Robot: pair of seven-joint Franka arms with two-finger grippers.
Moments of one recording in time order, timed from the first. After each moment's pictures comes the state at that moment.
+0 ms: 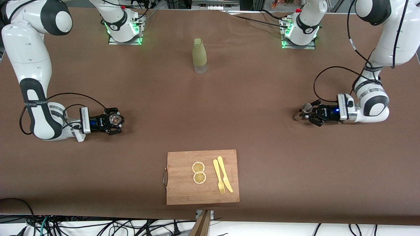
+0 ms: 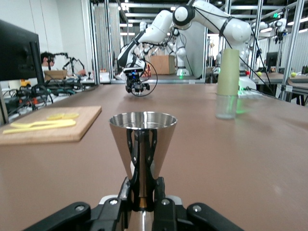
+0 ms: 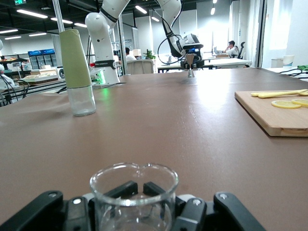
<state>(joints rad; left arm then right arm) 0.28 0.77 0.14 -1.89 -1.16 1.48 2.74 -0.27 1.01 0.01 -1.51 1.02 1.44 -2.54</state>
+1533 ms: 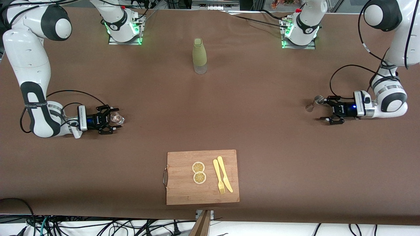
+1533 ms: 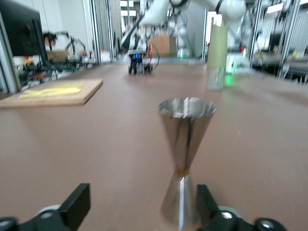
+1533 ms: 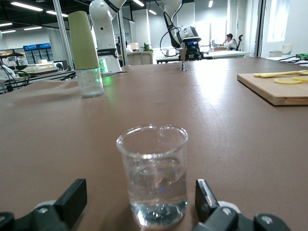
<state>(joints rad) 0.38 0.84 0.19 -1.76 -1.03 1.48 2.76 -0.29 1.05 -0.06 -1.50 0.98 1.43 -2.59</state>
